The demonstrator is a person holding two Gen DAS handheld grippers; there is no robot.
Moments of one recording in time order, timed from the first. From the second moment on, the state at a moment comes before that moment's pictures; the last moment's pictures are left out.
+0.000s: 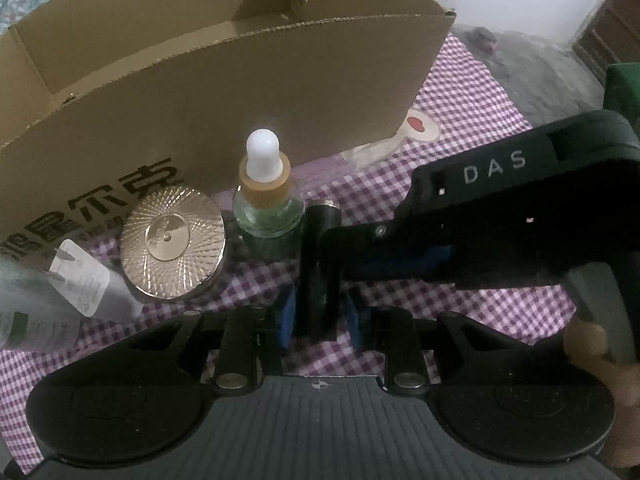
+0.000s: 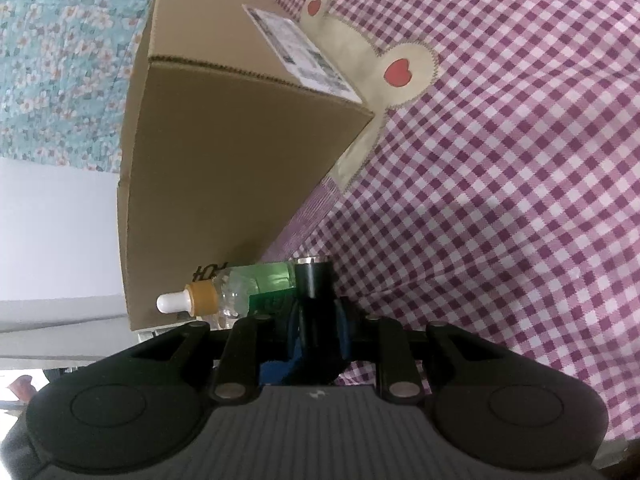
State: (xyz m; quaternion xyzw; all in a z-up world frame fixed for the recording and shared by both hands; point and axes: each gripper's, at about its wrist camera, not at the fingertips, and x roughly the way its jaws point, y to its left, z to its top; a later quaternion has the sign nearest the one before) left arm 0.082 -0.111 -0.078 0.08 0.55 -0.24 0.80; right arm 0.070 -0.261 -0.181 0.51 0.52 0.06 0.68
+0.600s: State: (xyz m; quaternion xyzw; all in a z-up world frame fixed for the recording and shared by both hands) left arm 0.046 -0.122 -0.054 0.11 0.53 -0.26 0.80; right arm 0.041 -0.268 -0.179 0.52 0.50 0.06 0.69
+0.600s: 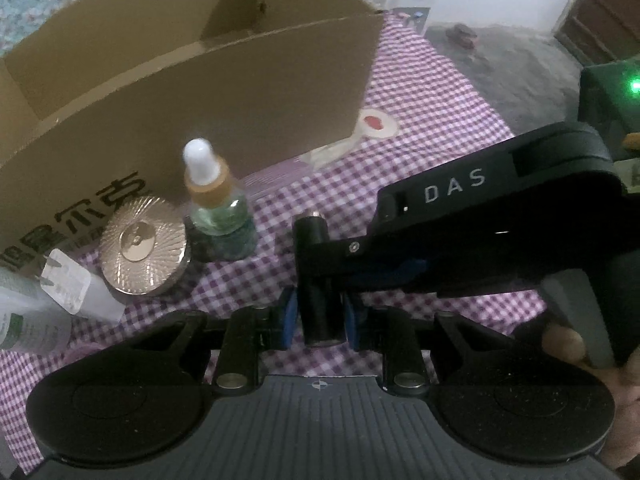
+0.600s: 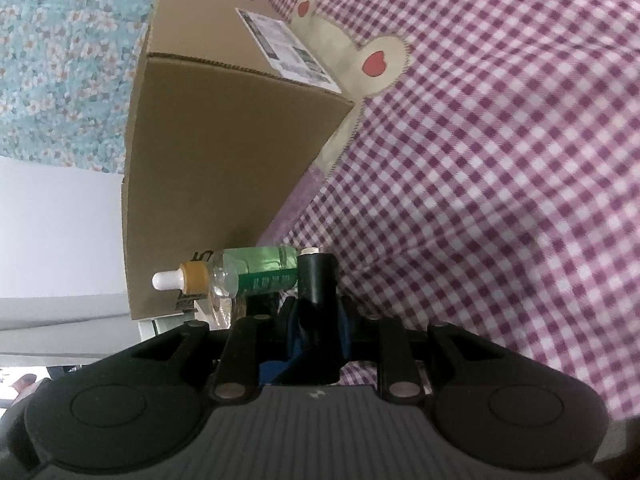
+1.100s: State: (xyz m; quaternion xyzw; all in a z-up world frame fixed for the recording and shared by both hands) left arm 0.031 -0.138 -0.009 0.11 0.48 -0.29 0.82; right arm 0.004 -0.279 -0.134 0.53 0.46 0.06 0.71
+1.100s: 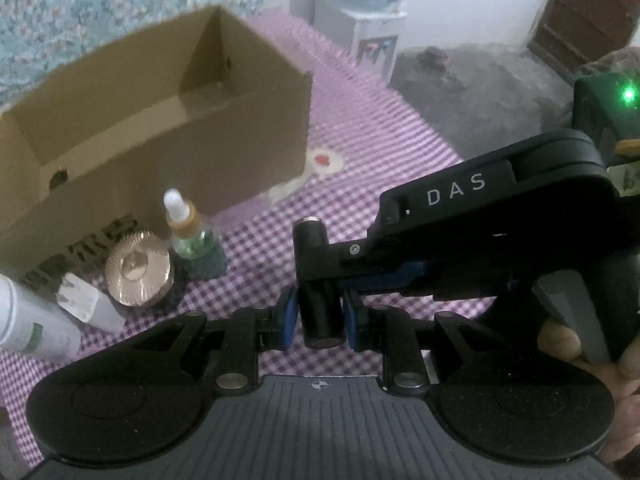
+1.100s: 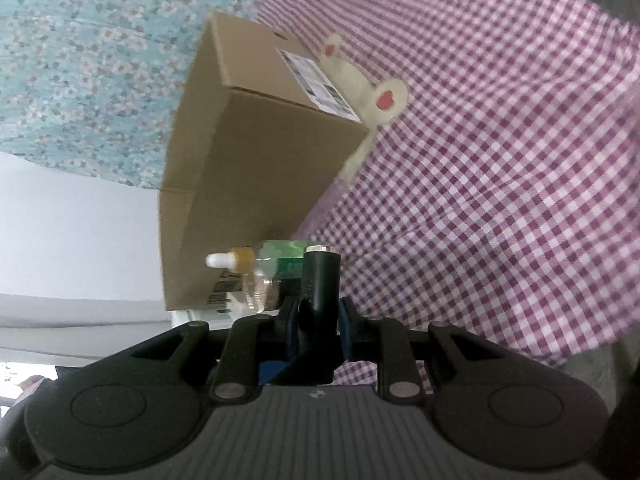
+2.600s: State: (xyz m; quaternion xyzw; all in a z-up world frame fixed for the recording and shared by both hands) left arm 0.219 -0.037 -0.021 0.05 0.60 -0.07 0.80; right arm 0.277 -0.143 -0.128 0.37 0.62 0.17 0.67
